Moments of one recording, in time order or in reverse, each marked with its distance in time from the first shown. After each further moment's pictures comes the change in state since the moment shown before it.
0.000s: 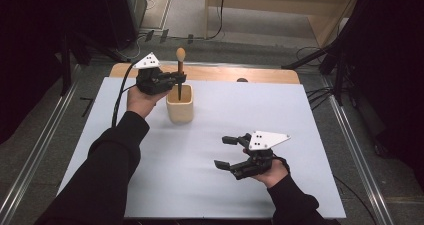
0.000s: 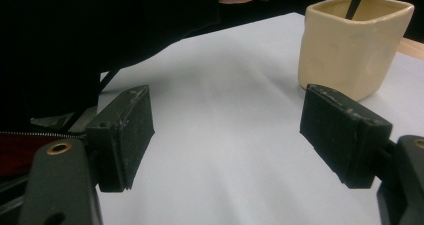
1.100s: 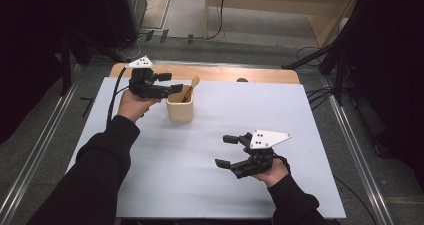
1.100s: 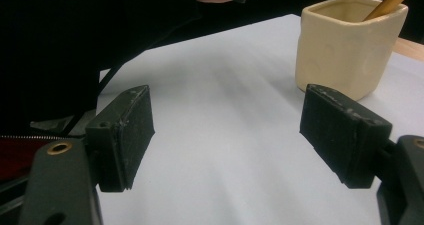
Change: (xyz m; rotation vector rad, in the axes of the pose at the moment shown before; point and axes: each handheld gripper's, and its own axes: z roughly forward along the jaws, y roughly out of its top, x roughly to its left) left arm 0.001 -0.005 -0.022 0.074 -0.007 -0.072; right arm -0.003 0.000 -0.001 -0.007 -0.002 0.009
